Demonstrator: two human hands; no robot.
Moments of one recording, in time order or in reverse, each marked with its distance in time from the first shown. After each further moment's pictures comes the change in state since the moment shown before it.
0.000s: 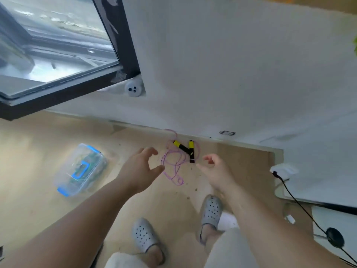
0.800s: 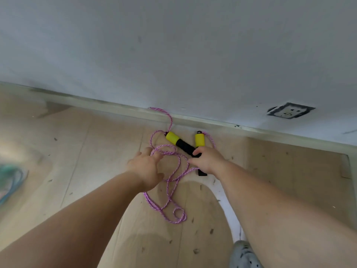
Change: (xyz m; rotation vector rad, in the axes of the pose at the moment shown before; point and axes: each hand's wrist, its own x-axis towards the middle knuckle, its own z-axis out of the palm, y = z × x) left_hand 0.361 -0.209 0.351 0.424 -0.264 0.027; right_hand 0.452 0.245 0.191 -0.495 -0.152 0.037
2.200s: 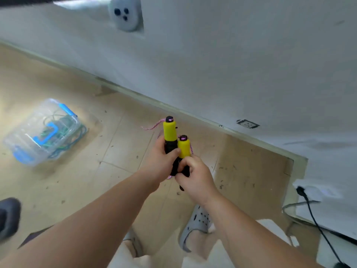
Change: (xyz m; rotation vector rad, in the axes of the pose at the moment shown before) left_hand -0.289 0.122 -0.157 -1.430 0.263 -0.153; right_hand -0.357 -0.079 -0.087 0.379 -0.026 -0.314
